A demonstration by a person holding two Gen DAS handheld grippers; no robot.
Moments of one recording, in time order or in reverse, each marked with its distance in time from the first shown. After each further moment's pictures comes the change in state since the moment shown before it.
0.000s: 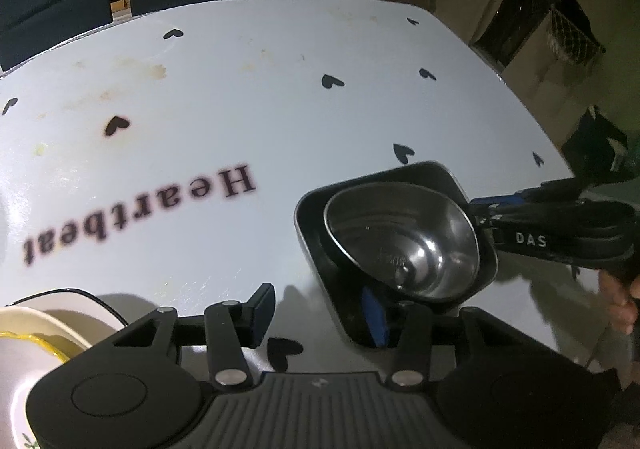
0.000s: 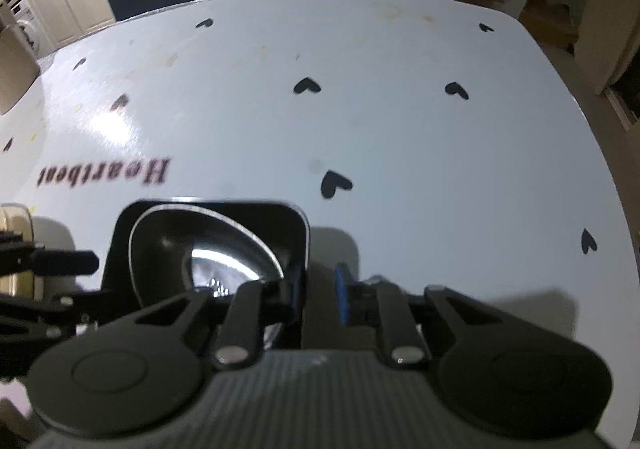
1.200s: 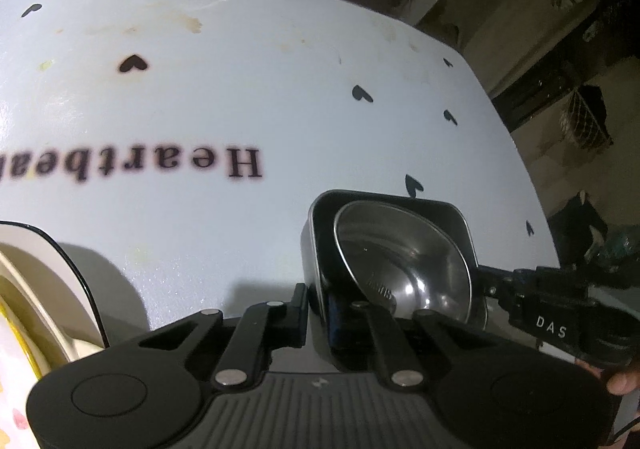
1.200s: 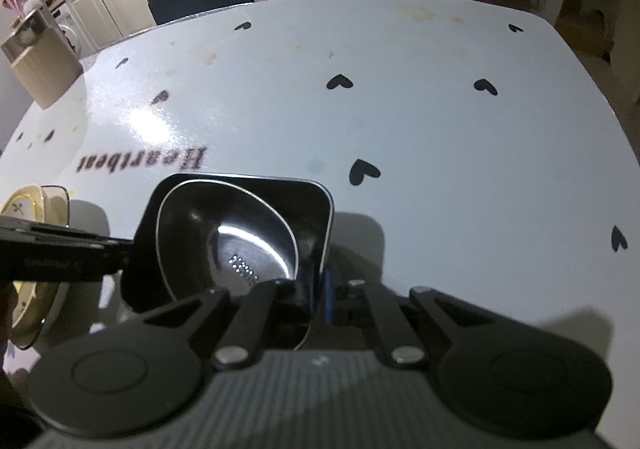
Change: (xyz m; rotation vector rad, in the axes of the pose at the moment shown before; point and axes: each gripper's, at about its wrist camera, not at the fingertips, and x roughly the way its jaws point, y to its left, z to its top) left arm 0.016 0.025 -0.004 -0.294 -0.045 -0.124; right arm 0.000 -0.017 -0.014 -0.022 -0.047 0.143
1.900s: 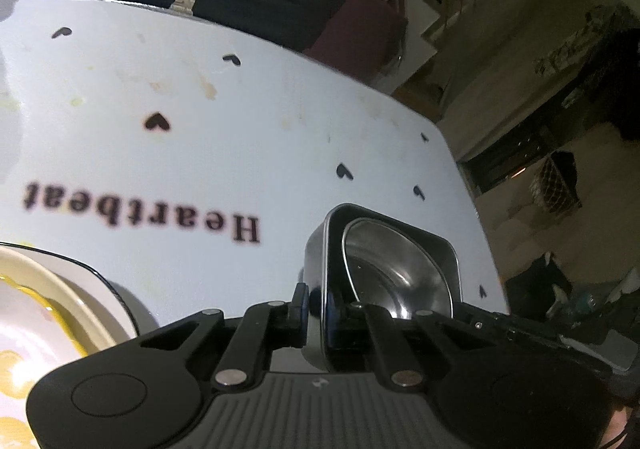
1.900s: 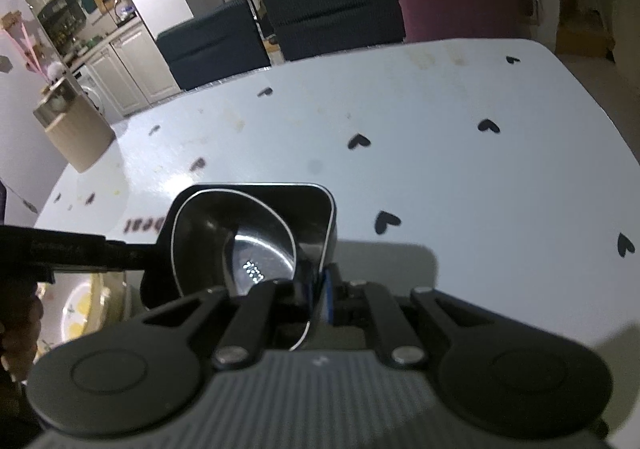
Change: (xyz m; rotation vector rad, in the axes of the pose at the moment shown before) left arm -0.061 0.017 0.012 -0.097 -0.156 -0.103; right arm -0.036 0.004 0.009 0.077 -0.164 0.112
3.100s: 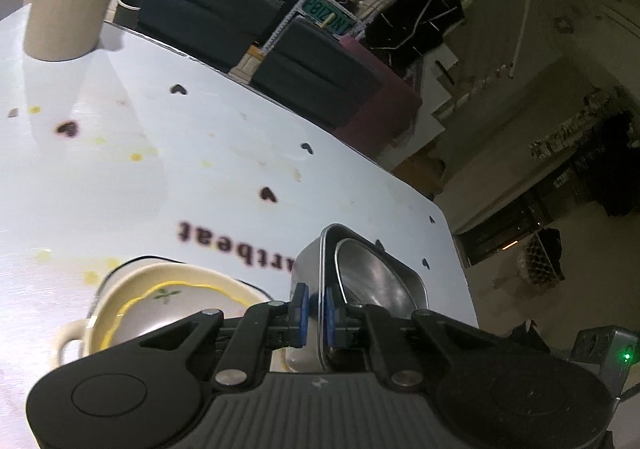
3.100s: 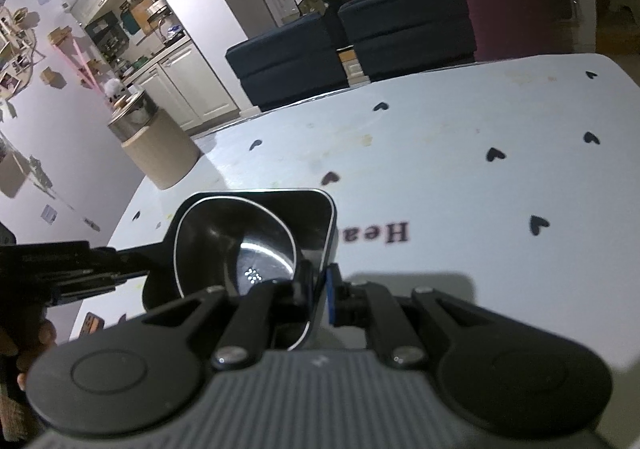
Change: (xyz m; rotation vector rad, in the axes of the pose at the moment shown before) left arm -0.152 0.093 -0.009 -0.118 -0.185 -0.023; right arm 0.015 0.114 0.008 0.023 -0.022 0.147
